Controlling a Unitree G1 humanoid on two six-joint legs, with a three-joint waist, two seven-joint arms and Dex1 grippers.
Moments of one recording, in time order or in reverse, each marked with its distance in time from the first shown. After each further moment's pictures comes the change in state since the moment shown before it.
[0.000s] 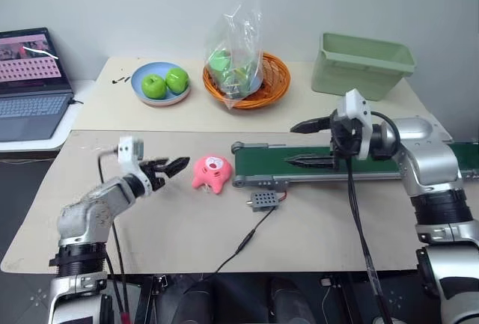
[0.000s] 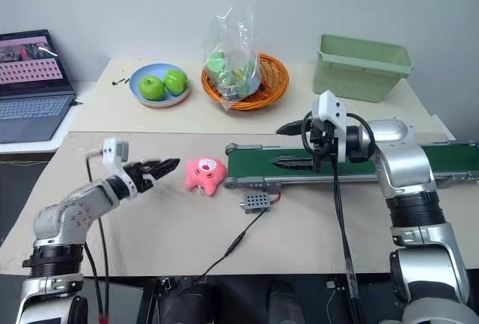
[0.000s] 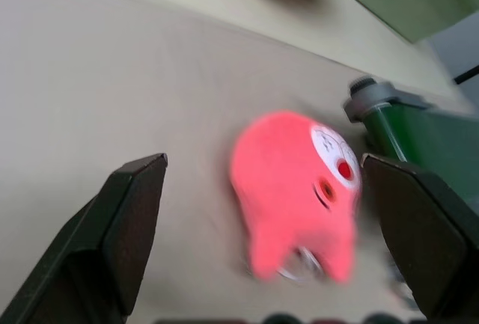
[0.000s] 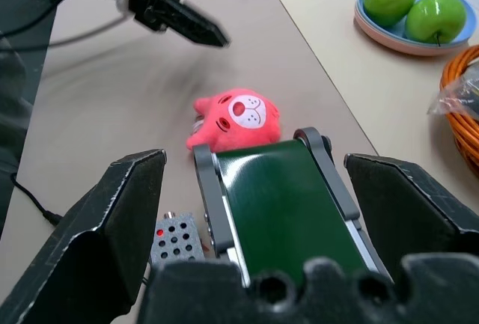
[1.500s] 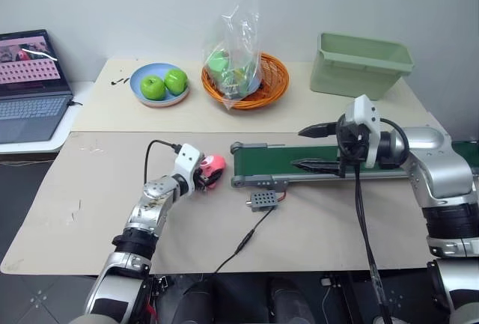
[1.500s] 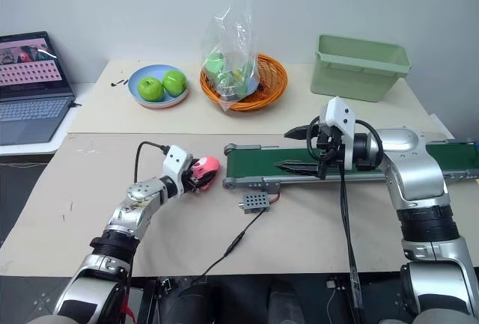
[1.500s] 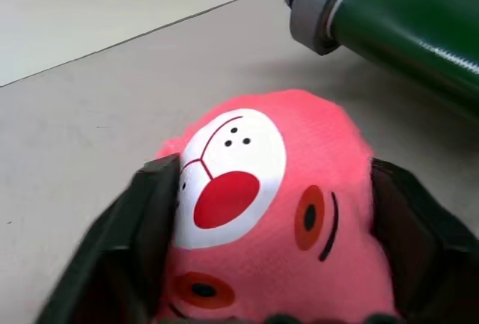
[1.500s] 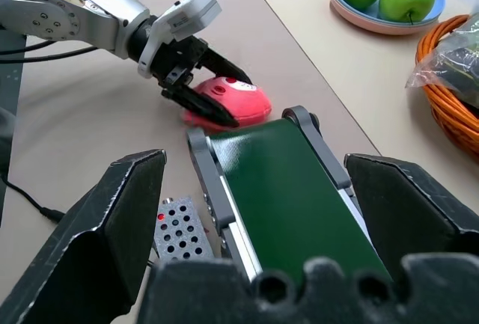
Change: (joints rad) left arm -0.127 -0.194 -0.268 0.420 0.443 -0.450 -0.066; right arm 0.088 -0.037 -0.037 -0.117 0.038 0.070 -0.077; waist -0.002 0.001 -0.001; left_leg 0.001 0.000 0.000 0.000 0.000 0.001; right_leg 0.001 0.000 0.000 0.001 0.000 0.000
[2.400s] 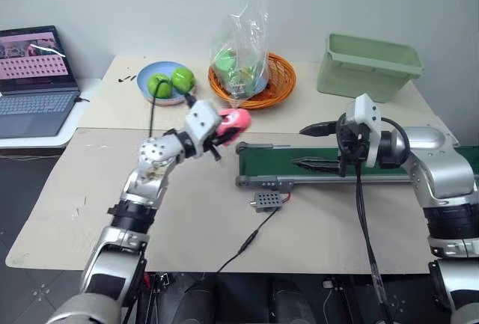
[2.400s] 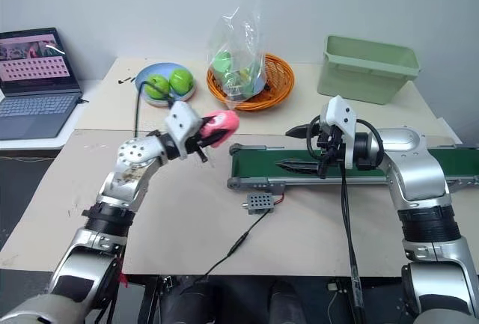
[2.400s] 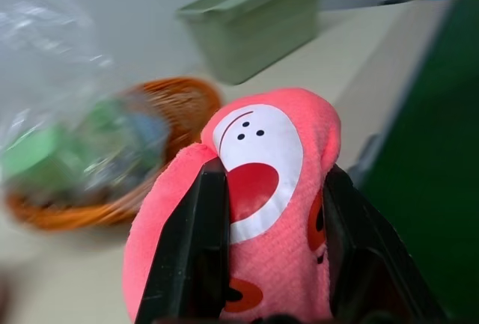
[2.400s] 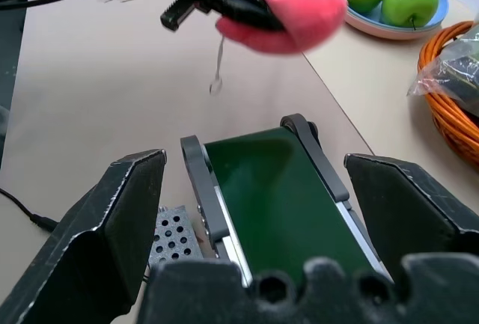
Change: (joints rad) left arm -0.215 0.024 -0.082 -0.175 0.013 -0.127 -0.216; right arm 0.010 -0.009 -0.005 -0.033 0.006 0.005 -0.022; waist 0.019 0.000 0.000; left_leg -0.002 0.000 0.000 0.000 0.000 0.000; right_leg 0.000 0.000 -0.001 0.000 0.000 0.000
